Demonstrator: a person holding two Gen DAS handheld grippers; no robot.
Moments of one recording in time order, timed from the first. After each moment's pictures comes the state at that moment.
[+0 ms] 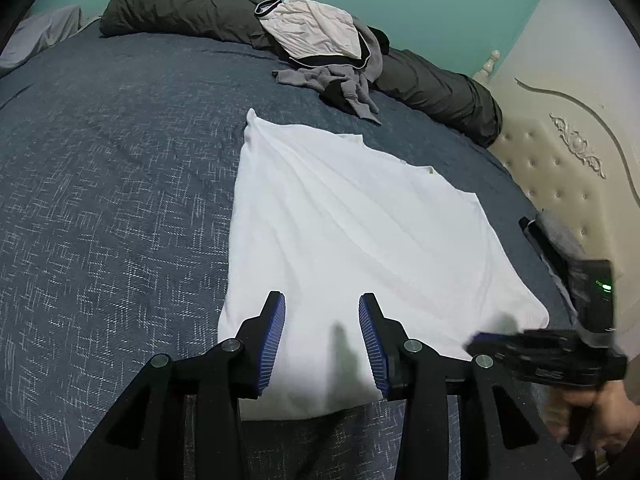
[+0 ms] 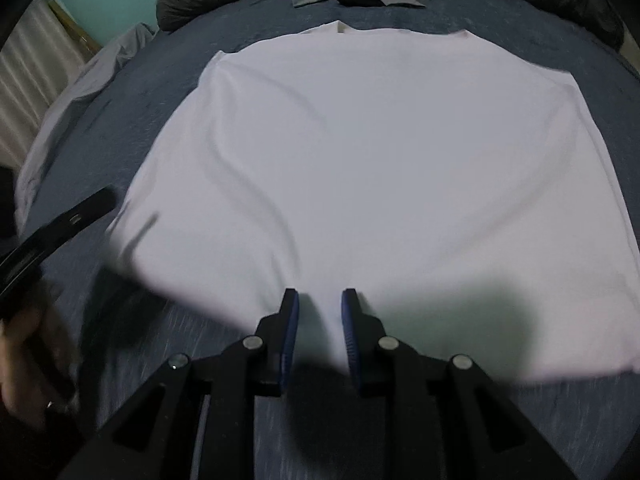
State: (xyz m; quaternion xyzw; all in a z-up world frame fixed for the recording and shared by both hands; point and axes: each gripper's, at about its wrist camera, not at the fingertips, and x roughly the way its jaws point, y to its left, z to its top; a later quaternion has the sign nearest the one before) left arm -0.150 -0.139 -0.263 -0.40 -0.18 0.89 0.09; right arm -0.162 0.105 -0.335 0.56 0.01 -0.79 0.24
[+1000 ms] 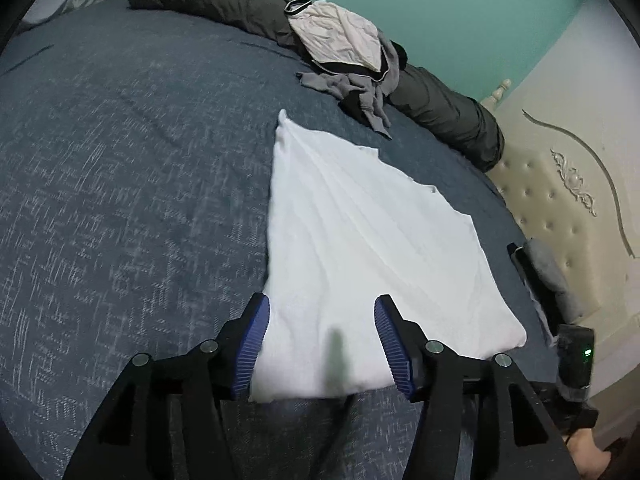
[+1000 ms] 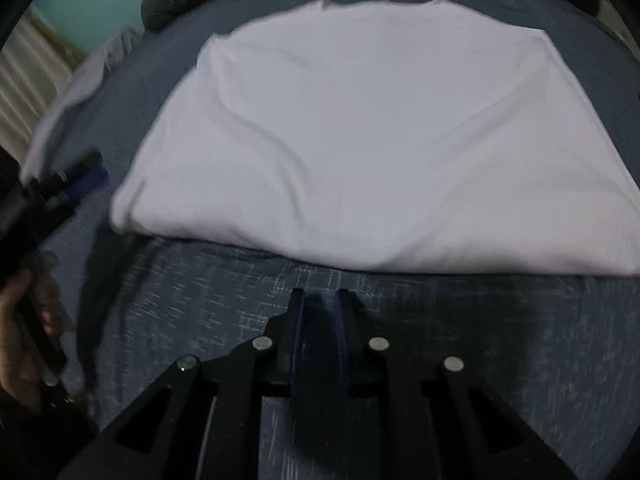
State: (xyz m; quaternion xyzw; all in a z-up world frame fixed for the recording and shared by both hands) left arm -0.134 -0.182 -0.265 -0.40 -0.25 0.88 0.09; right arm -0.132 0.097 -0.350 0.57 -0.02 -0.80 0.20
